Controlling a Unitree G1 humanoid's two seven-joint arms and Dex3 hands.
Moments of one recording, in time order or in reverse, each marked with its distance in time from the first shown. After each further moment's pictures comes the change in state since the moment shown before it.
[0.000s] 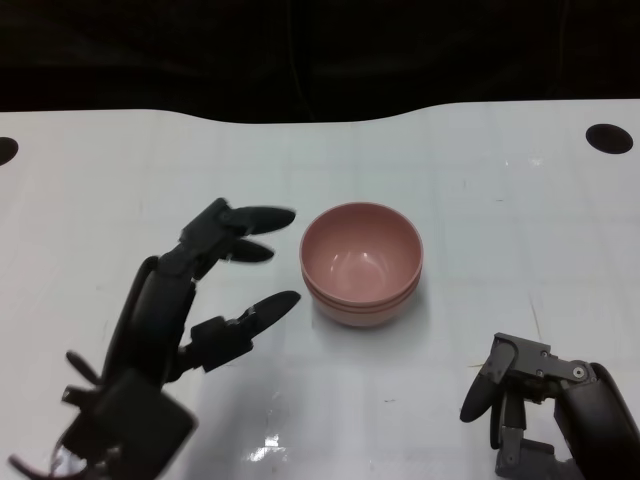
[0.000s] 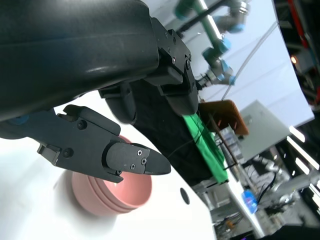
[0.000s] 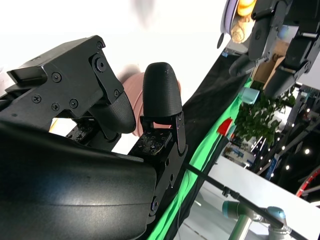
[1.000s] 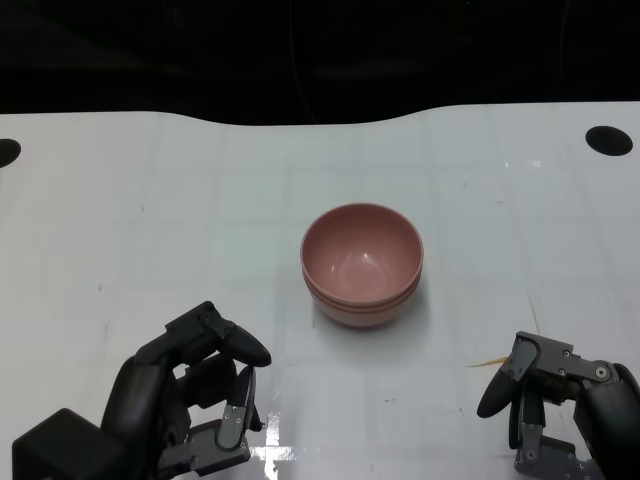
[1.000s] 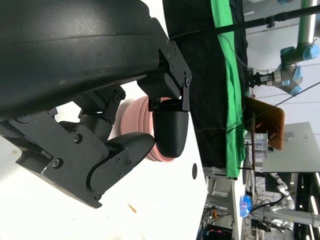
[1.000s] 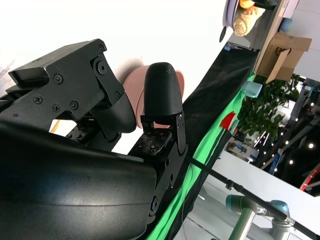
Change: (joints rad) left arm 0.245 -0.114 0.037 -0.141 -0.178 0.242 -0.112; right arm 0.018 -0.017 -0.041 -0.012 0.034 0.008 0.013
